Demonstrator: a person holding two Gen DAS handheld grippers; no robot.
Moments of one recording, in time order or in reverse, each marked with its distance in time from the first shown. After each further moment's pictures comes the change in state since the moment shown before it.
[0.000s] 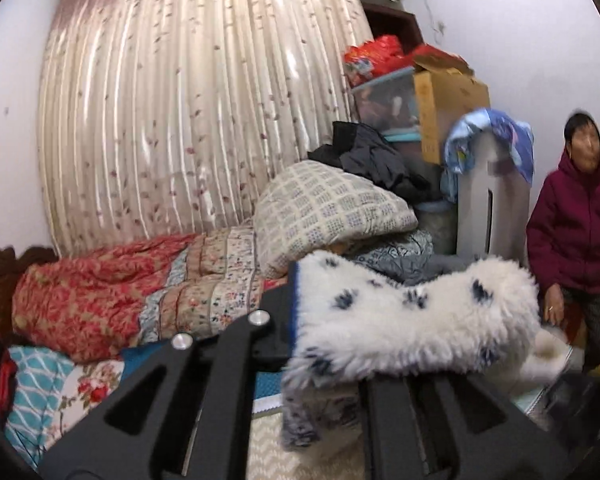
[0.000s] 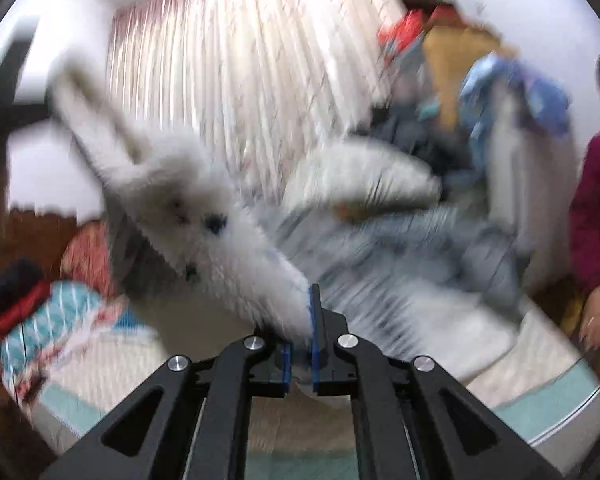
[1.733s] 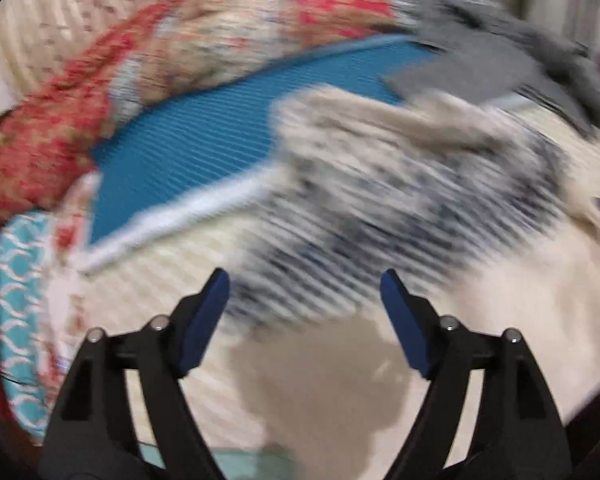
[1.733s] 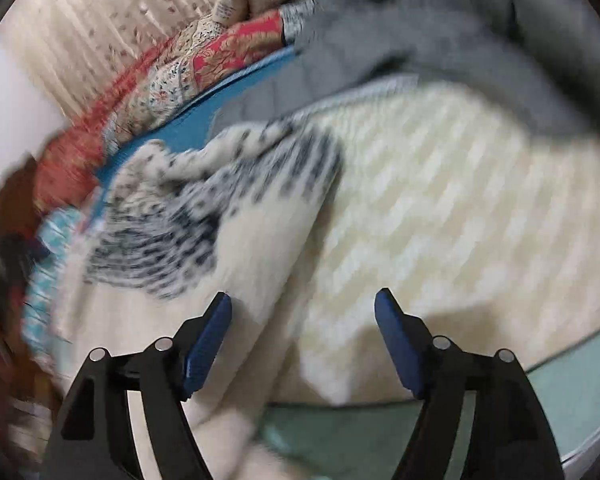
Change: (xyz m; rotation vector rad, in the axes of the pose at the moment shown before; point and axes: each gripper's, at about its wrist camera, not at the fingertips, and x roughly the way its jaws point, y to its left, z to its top) left arm 0.171 0.106 -0.305 0.020 0.829 -0.040; right arm 0.195 -0.088 -0.170 0.326 0.859 0.076
